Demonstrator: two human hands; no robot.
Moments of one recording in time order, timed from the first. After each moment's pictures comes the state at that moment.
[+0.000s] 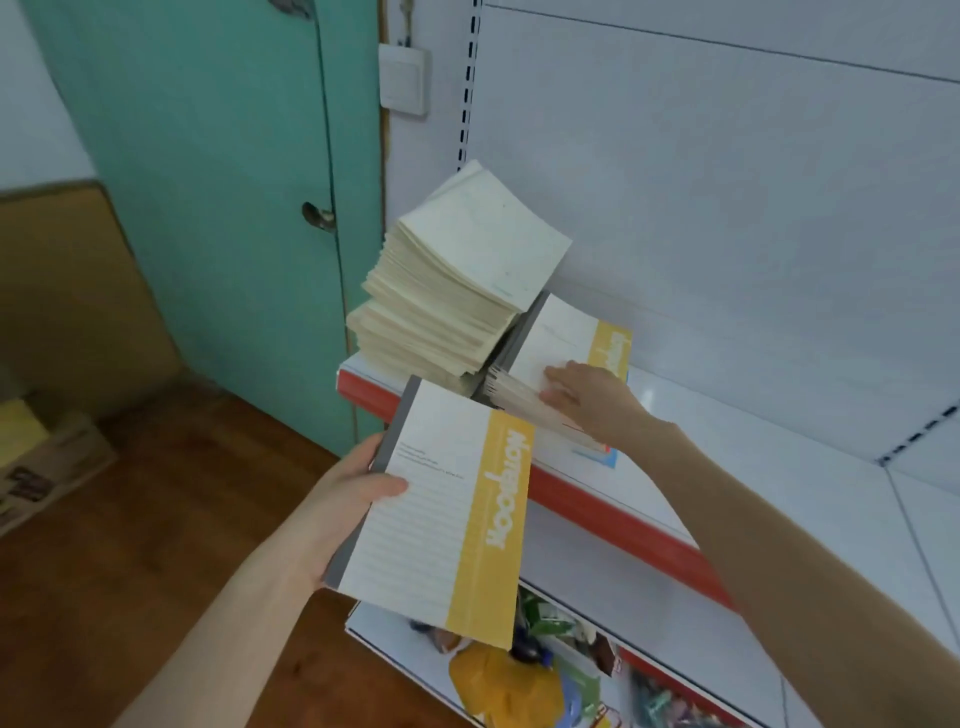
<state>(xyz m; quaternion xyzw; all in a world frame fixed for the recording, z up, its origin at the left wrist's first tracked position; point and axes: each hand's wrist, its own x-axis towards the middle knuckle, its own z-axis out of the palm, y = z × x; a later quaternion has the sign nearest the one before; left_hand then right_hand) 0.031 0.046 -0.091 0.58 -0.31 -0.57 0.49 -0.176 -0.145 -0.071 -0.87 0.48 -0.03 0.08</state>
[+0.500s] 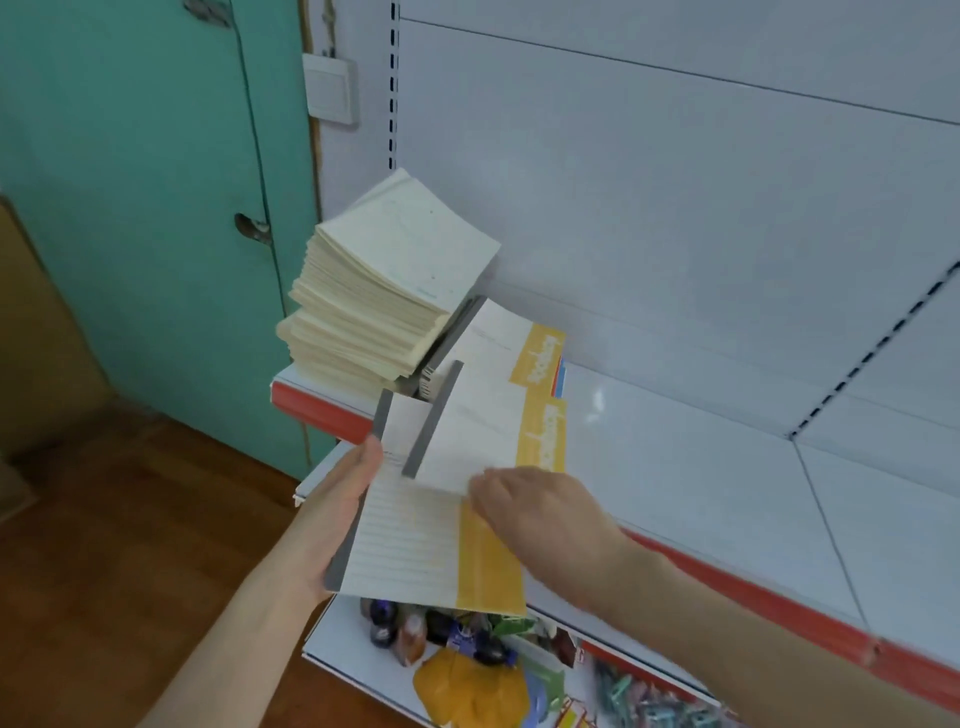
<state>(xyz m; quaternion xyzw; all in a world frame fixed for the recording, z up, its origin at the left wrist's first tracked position) -0.018 0.035 -0.093 0.53 -0.31 -0.60 0.52 -0.210 -0.008 -0.068 -0.94 0.26 -0.17 -0.14</state>
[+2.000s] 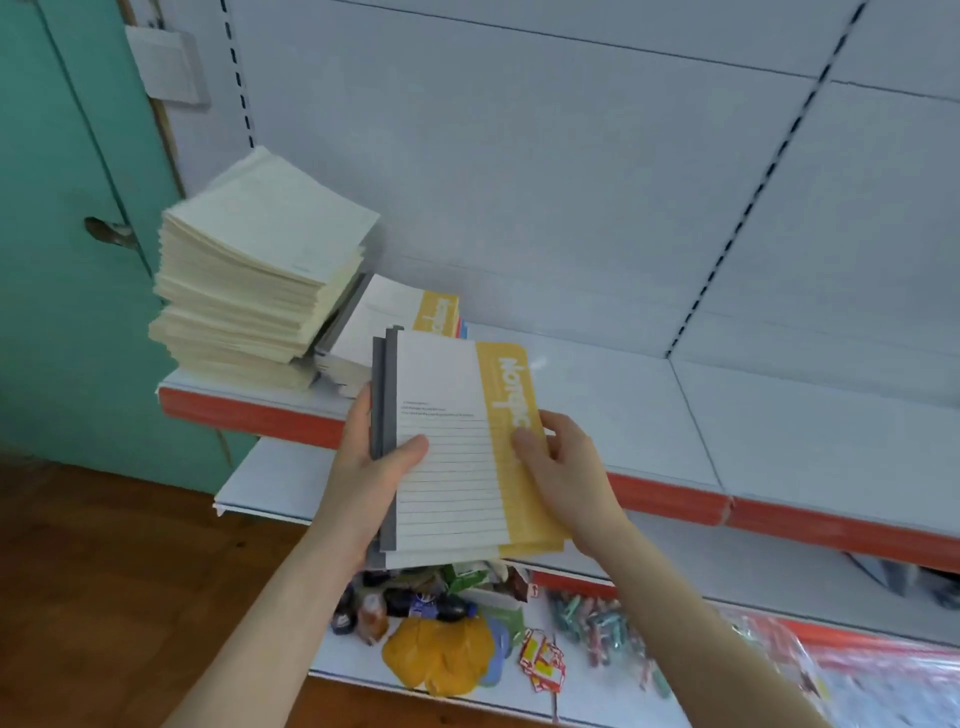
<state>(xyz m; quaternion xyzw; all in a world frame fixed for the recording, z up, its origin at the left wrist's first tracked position) -0.107 0.041 -0.076 0.49 -0.44 -0.51 0.56 -0.284 0.027 -0.066 -0.54 0.62 -0.39 0.42</state>
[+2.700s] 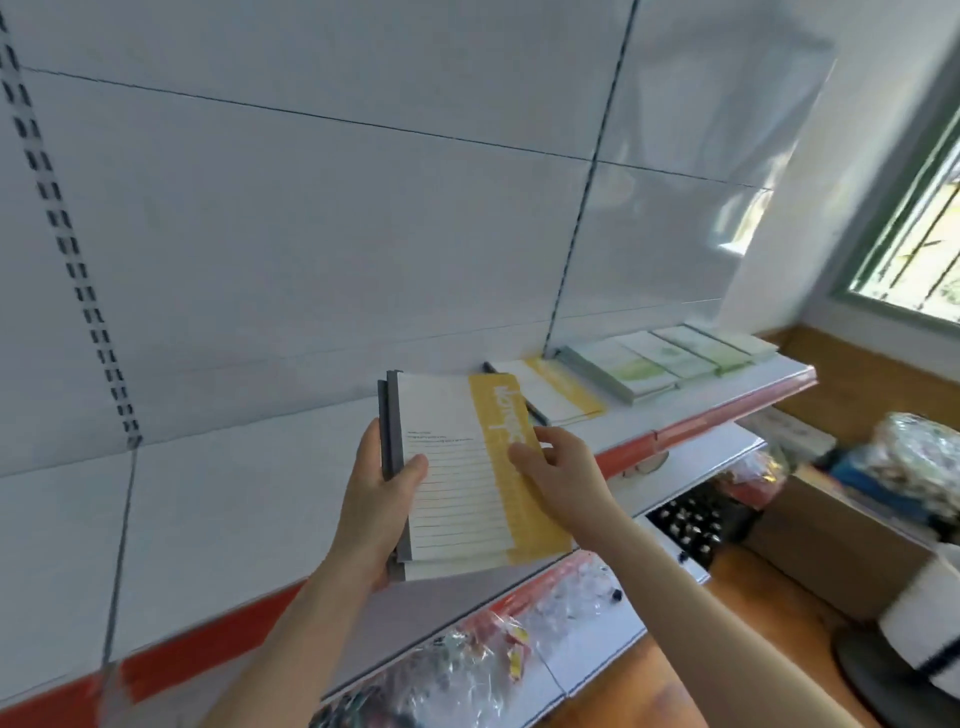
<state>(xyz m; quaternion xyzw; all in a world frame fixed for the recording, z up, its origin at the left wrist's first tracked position) -0.657 0.032 -0.058 0.33 -0.60 -0.61 0.39 -0.802 0.124 -0.032 -0.33 0.75 -0.52 0.24</state>
